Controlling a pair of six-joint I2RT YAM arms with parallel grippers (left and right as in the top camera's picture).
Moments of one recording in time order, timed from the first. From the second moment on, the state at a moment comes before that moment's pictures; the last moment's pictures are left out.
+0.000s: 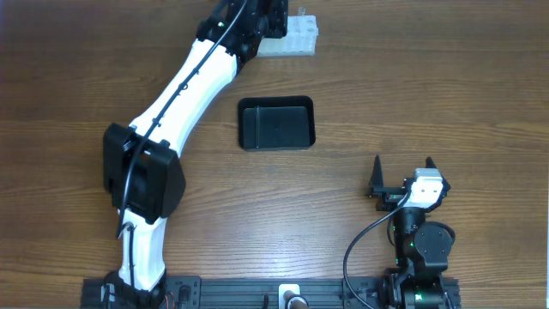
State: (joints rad) left arm -0.46 2.17 1.99 -0.49 -0.22 -0.28; right arm 0.01 0.02 0.01 -0.07 0.05 -0.01
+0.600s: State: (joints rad) left arm -0.40 2.35 1.99 -0.18 -0.22 -0.25; right arm 0.01 0.02 0.01 -0.07 0.05 -0.01
